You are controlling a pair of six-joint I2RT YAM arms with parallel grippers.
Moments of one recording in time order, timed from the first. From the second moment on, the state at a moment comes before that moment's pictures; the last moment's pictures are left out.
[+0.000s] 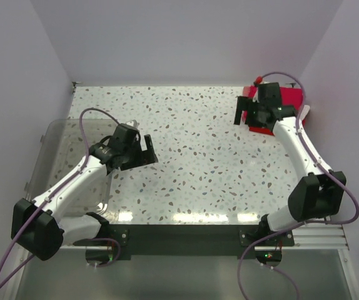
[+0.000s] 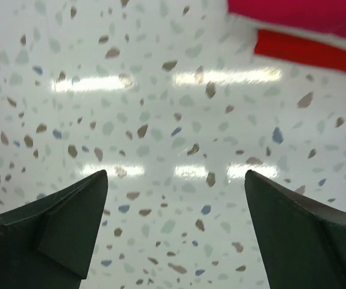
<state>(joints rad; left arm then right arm) -0.48 1.19 0.91 -0.66 -0.01 -0.68 0.12 1.52 1.42 -0.71 0.06 0.25</state>
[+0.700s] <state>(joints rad) -0.48 1.19 0.95 -0.66 -0.01 -0.63 0.34 1.22 1.00 -0.76 0.01 0.37</state>
